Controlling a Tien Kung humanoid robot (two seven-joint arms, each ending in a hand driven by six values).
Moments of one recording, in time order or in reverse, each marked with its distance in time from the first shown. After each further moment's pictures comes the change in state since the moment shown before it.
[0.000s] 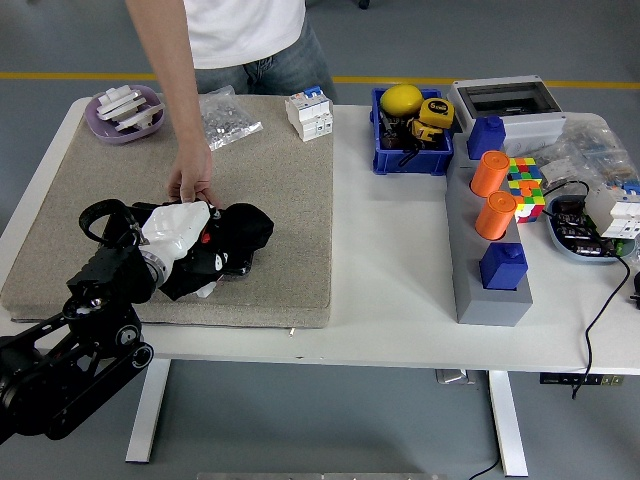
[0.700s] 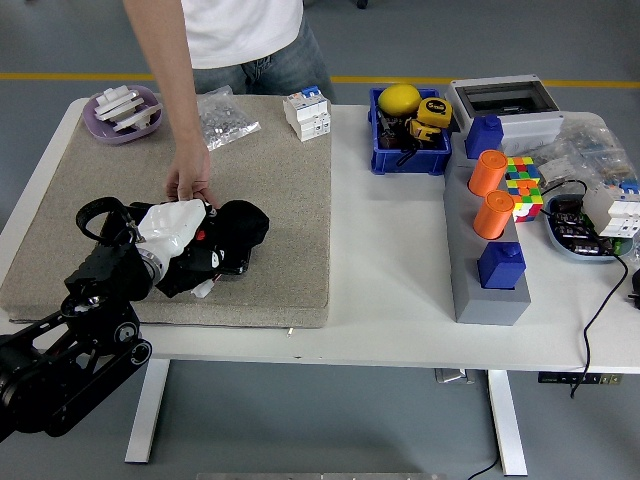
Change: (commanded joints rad) left arm 0.009 0.008 -0.047 0.030 0.014 0.004 0.008; right arm 0.002 0.000 0.003 0.002 -0.003 0.001 -0.001
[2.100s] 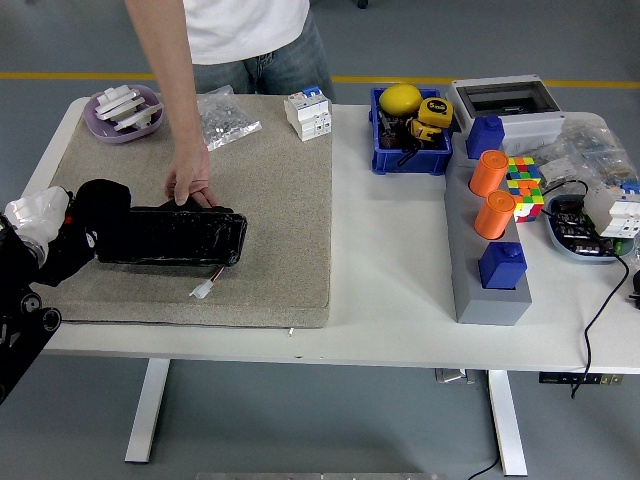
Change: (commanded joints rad) left arm 0.067 0.098 -0.305 0.178 0.050 0.003 -0.007; right arm -0.004 0.002 0.013 0.002 -0.010 -0.002 0.002
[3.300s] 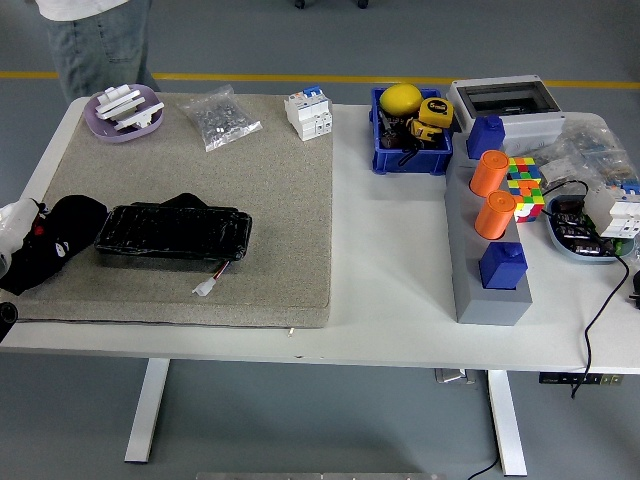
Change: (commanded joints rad) left arm -0.064 0.054 0.031 0.311 -0.156 0.081 -0.305; right arm 0.006 0.003 0.000 0.003 -0.003 0.001 -0.004
